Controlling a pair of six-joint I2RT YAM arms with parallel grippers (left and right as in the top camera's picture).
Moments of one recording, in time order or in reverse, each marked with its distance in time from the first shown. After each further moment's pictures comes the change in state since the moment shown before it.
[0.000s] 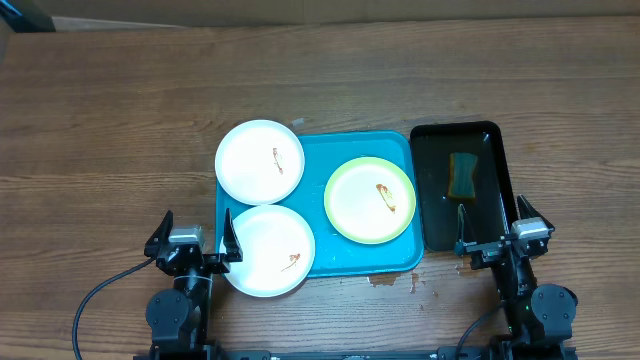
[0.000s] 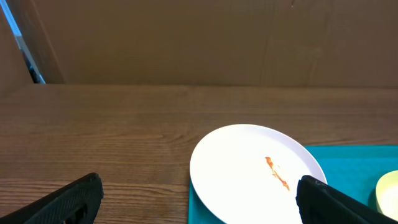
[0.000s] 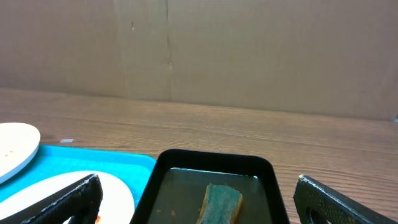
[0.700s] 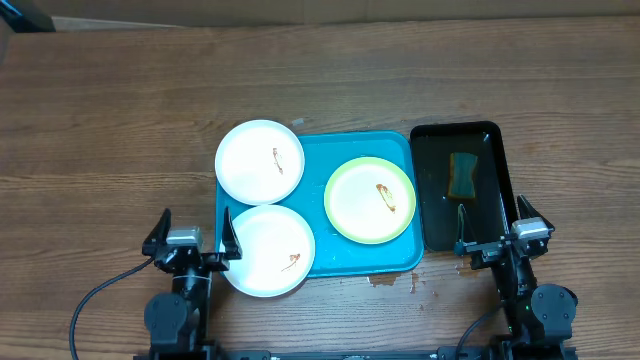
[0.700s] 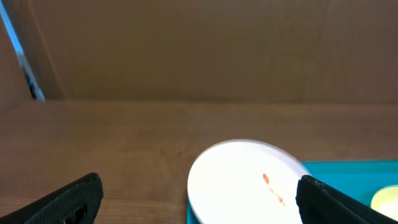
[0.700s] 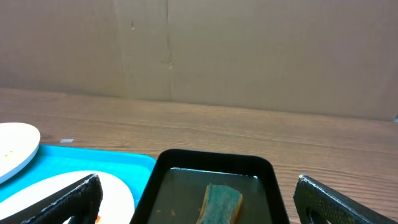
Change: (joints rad) left arm 0.000 0.000 0.000 0.070 0.018 -0.004; right arm 0.000 0.000 0.000 0.000 0.000 0.000
